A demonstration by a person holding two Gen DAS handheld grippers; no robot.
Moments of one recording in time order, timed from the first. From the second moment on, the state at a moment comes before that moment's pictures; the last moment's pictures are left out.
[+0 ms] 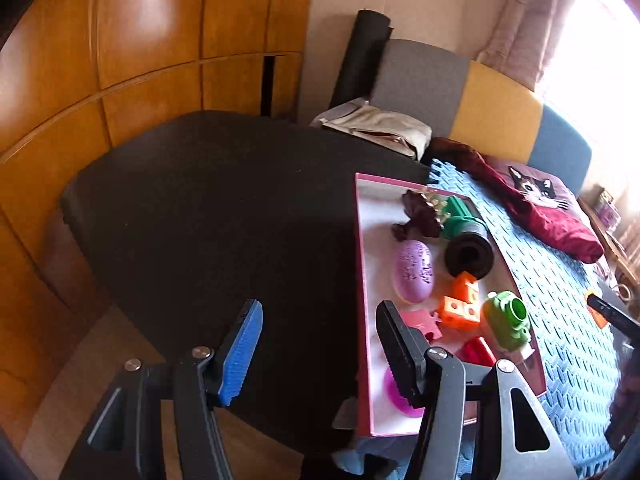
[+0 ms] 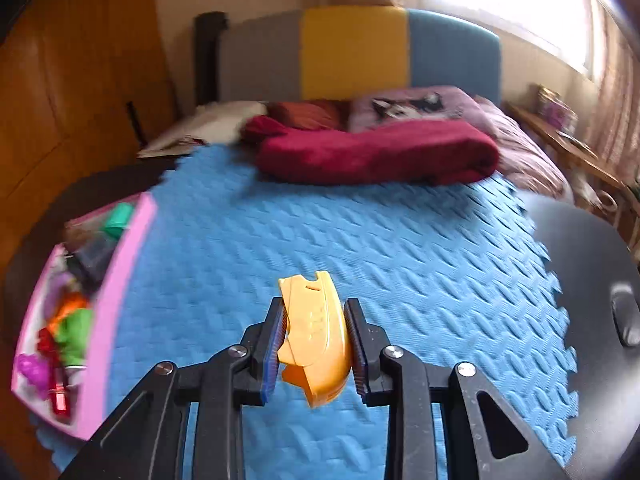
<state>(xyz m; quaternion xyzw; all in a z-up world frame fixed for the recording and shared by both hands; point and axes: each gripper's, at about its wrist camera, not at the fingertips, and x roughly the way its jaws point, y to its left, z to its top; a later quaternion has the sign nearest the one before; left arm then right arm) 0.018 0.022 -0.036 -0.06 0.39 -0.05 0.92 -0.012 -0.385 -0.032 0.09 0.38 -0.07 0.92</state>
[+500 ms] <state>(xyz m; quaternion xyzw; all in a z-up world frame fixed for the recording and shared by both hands) 0.021 0.031 -0.046 -0.06 0.40 -0.04 0.91 0.038 -0.170 -0.022 0.02 0.40 0.18 0.90</state>
